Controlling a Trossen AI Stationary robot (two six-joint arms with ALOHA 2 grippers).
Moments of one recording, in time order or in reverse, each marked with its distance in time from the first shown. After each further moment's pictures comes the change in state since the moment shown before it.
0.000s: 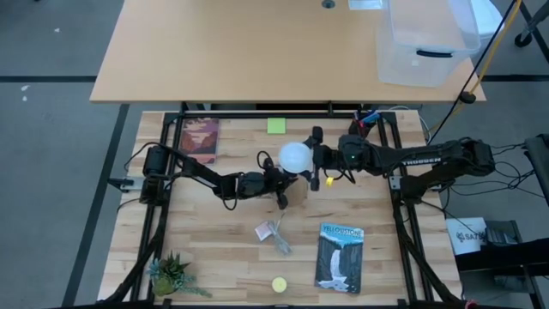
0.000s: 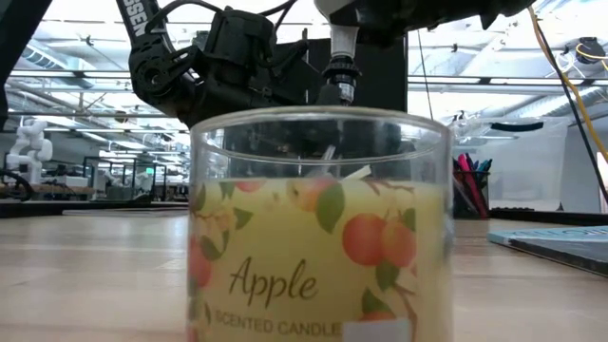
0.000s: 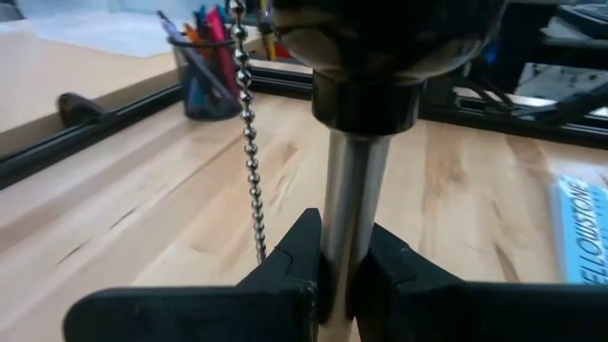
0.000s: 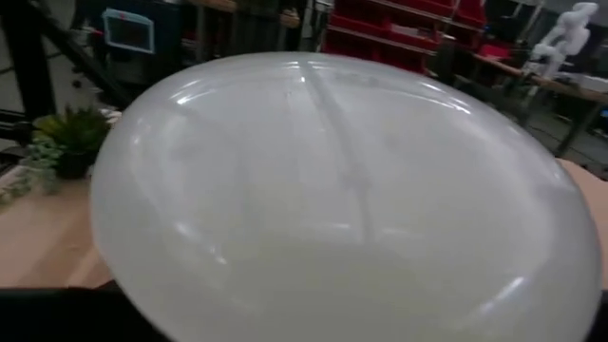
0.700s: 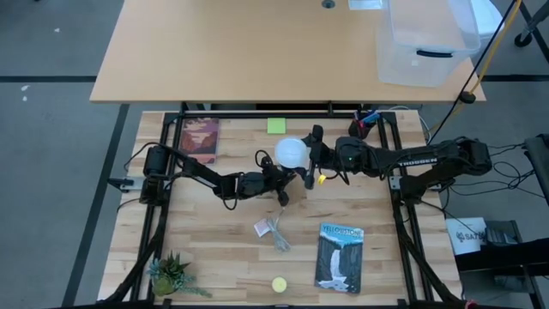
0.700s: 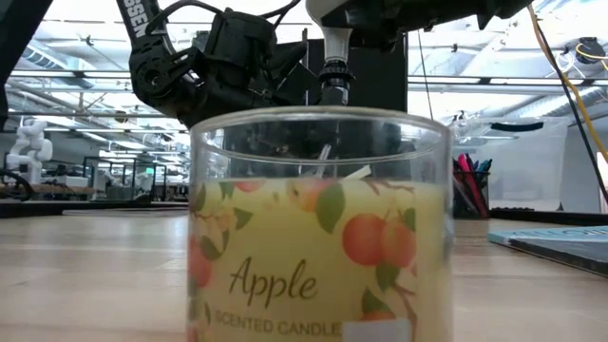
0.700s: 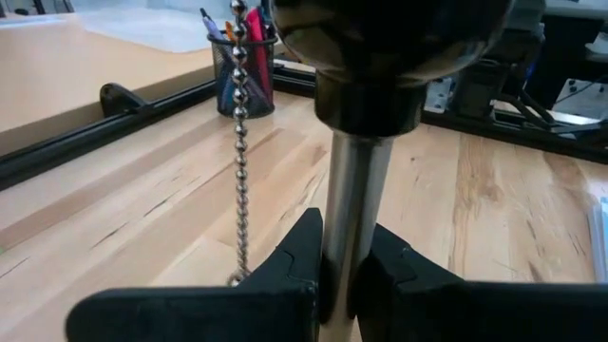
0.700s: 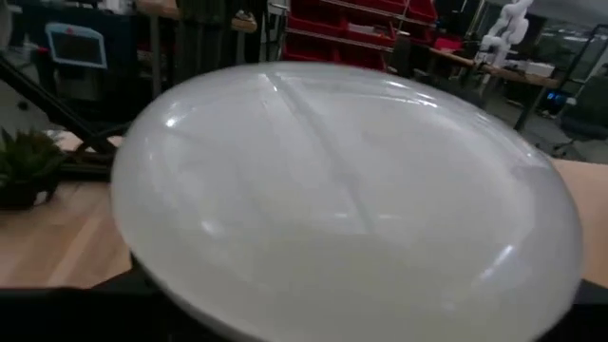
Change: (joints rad) left arm 0.003 0.001 0.000 0.005 -0.076 -0.054; right arm 0.017 0.046 0.003 0.053 0.125 0.061
